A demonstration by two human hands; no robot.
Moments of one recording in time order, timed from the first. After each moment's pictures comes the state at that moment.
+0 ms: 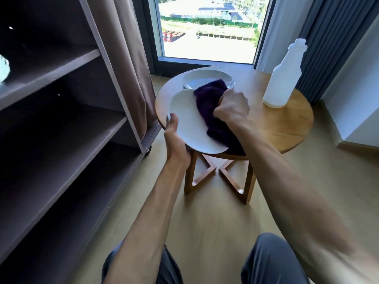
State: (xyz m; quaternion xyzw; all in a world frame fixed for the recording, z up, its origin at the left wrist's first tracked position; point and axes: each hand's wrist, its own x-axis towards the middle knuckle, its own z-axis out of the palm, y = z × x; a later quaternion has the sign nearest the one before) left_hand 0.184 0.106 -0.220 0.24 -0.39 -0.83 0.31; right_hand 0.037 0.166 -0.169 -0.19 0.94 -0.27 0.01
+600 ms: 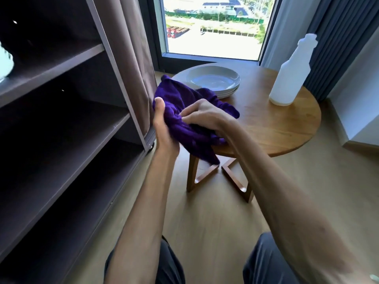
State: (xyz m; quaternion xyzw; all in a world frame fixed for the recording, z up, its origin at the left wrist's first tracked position) left_hand 0.188 0.064 -0.215 0.19 -0.41 -0.83 0.33; right_hand 0.094 0.149 -0.167 -0.38 0.75 -0.45 0.30
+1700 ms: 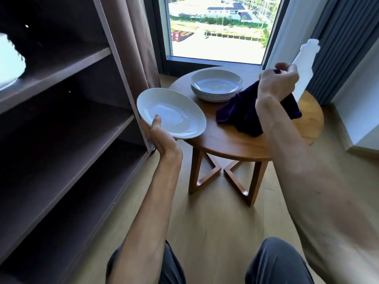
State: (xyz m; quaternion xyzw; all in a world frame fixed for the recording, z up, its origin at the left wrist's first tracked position) left_hand 0.196 0.077 -0.209 0.36 -0.33 -0.72 0.50; right_hand -0.006 0.186 -0.136 0.07 0.69 -0.71 -0.13
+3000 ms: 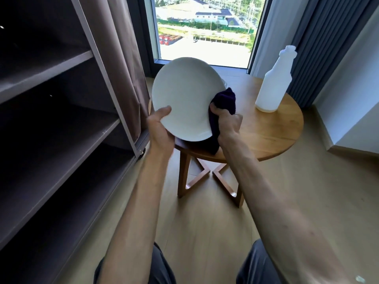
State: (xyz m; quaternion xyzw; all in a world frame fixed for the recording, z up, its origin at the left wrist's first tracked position) left_hand 0.179 0.075 -0.198 0.20 -0.43 -0.80 0.36; right_hand 0.065 0.180 -0.195 0.04 0.59 -0.79 0.16
